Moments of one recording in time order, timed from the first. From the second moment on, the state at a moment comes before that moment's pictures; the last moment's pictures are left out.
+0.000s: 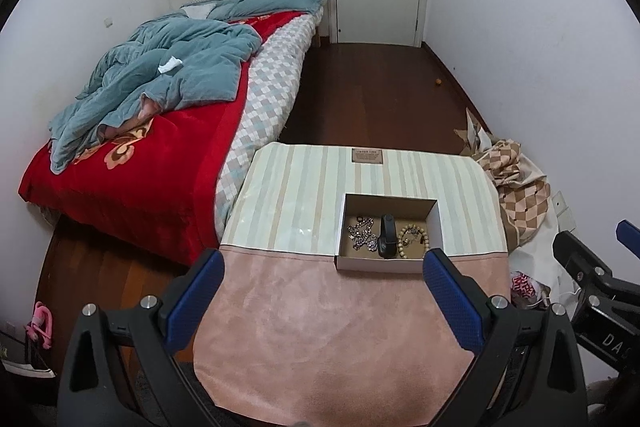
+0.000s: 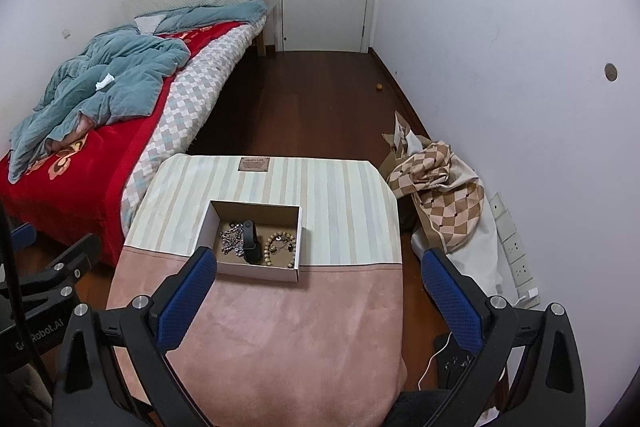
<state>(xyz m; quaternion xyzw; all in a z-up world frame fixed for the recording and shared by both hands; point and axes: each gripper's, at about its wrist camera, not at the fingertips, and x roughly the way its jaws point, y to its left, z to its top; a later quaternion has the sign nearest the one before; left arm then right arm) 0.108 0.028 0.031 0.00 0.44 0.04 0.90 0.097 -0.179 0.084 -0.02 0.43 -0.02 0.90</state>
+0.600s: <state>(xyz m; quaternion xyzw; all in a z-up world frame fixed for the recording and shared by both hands) 0.116 0.021 0.014 0.00 0.45 0.04 0.89 0.111 -0.185 0.060 -0.02 0.46 -0.03 0.89</state>
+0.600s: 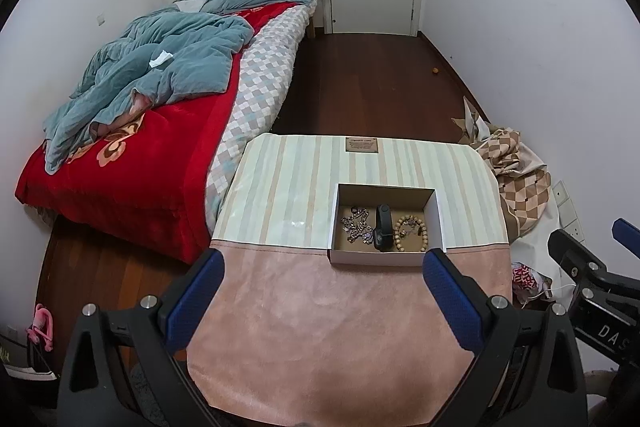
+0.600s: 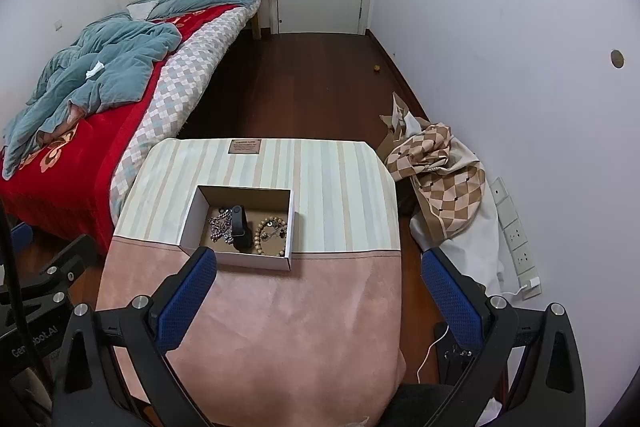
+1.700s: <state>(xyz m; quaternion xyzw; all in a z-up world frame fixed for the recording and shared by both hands) 0.115 0.024 0.017 0.01 0.44 0.04 0.89 0.105 -0.185 0.052 -0.01 0.46 -0.03 0.89</state>
